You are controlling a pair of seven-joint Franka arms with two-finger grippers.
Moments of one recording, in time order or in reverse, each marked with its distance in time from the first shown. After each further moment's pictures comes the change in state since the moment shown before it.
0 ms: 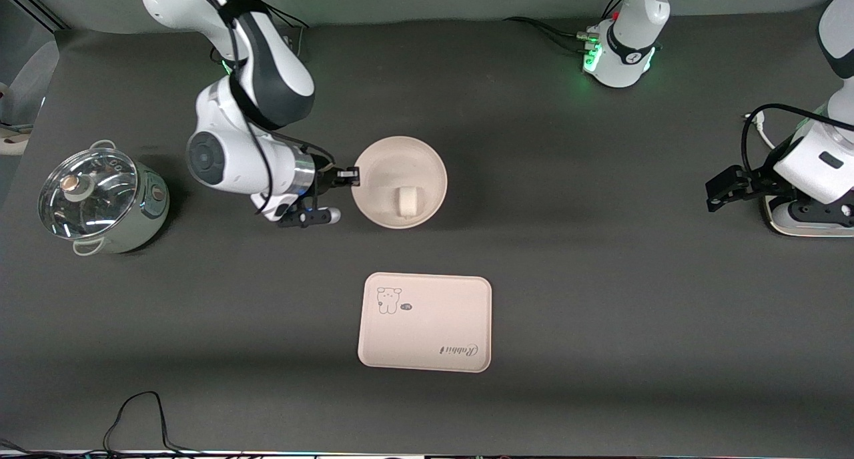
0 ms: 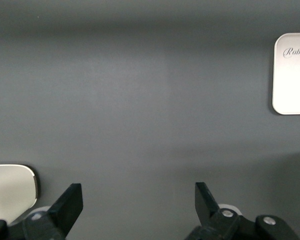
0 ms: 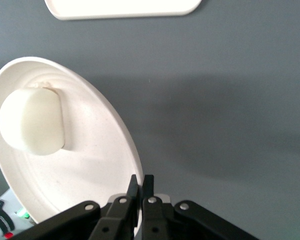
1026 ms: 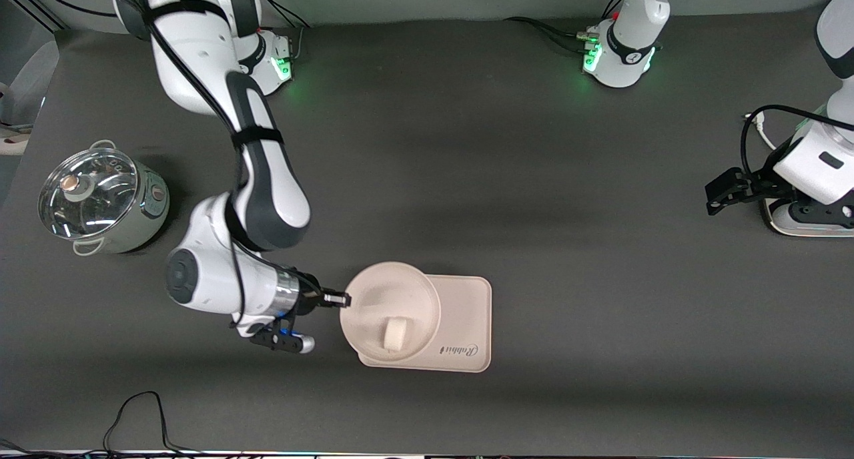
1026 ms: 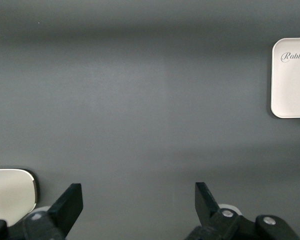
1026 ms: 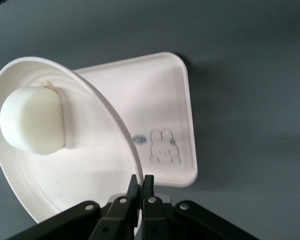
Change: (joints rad) left arm -0.002 0.002 0.000 0.001 0.000 0.010 0.000; right arm -0.232 0.599 0.030 0.673 0.155 0.108 0.039
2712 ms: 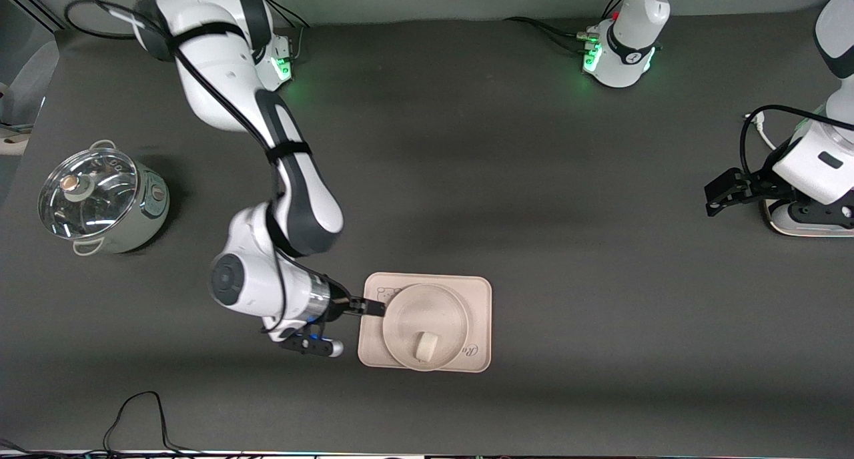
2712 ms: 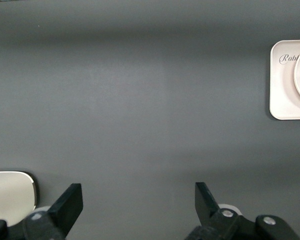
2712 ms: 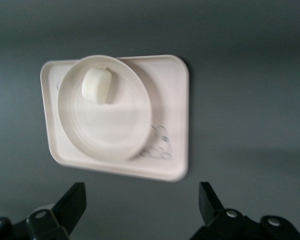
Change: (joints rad) left arm -0.002 0.001 -0.001 0.002 0.000 0.007 0.000; right arm -0.018 -0.124 0.043 0.023 -0.236 -0.132 -0.035
